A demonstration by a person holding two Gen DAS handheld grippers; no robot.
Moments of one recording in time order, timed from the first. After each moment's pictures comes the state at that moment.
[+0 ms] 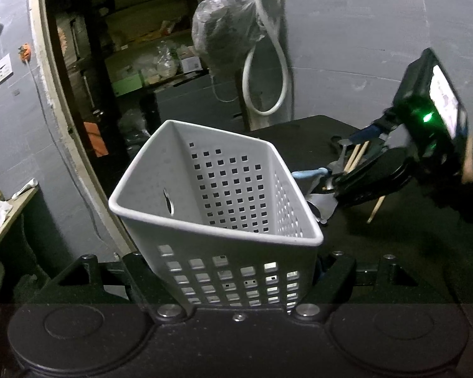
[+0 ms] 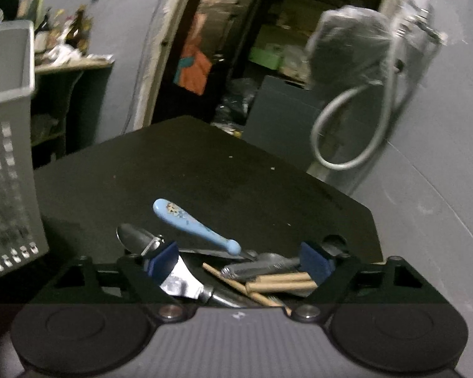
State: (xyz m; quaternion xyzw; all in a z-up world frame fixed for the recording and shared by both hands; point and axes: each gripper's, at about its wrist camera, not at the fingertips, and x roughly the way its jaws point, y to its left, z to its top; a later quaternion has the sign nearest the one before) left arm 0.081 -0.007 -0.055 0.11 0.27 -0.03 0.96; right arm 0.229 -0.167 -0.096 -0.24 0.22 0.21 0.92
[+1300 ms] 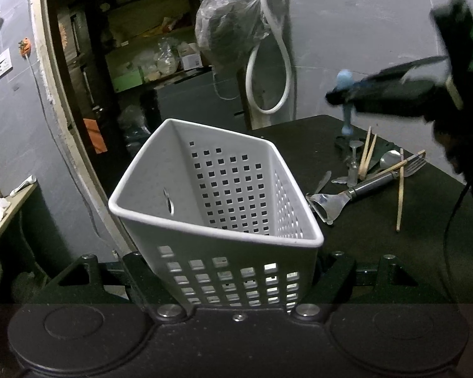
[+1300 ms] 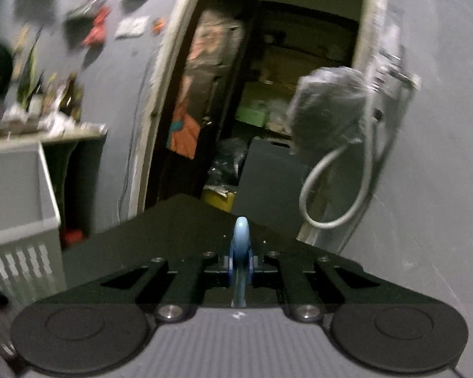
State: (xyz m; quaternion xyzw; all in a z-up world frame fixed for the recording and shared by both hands) left arm 0.086 -0.001 -0.056 0.11 0.27 -0.04 0.96; right arm 0.206 -0.181 -0.027 -0.15 0.12 0.21 0.96
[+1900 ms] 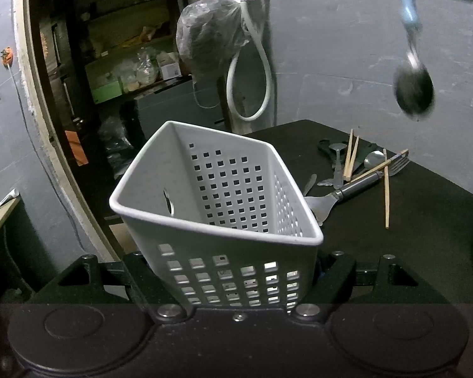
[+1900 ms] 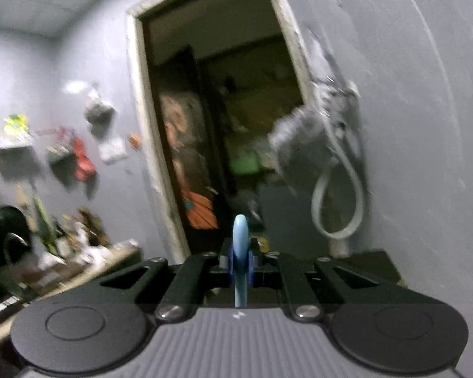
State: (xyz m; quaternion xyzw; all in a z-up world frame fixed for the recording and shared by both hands) left arm 0.083 0.012 -0.058 0.12 0.26 -0.09 0.96; right arm 0.125 -0.246 0.092 0.10 0.08 0.25 0.96
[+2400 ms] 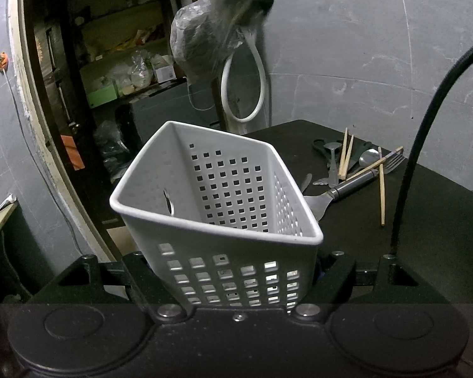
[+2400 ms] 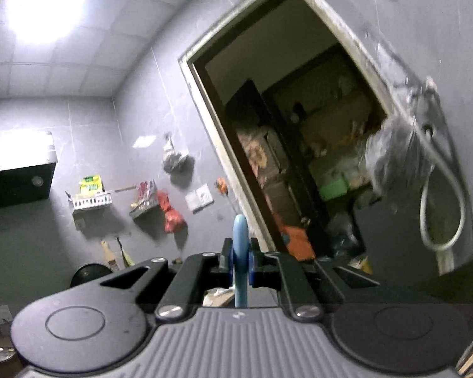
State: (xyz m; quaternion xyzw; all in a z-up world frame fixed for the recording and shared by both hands) left arm 0.080 0.013 -0.057 0.12 0.26 -0.09 0.95; right arm 0.173 -0.193 0.115 0.21 0.04 0.39 0.89
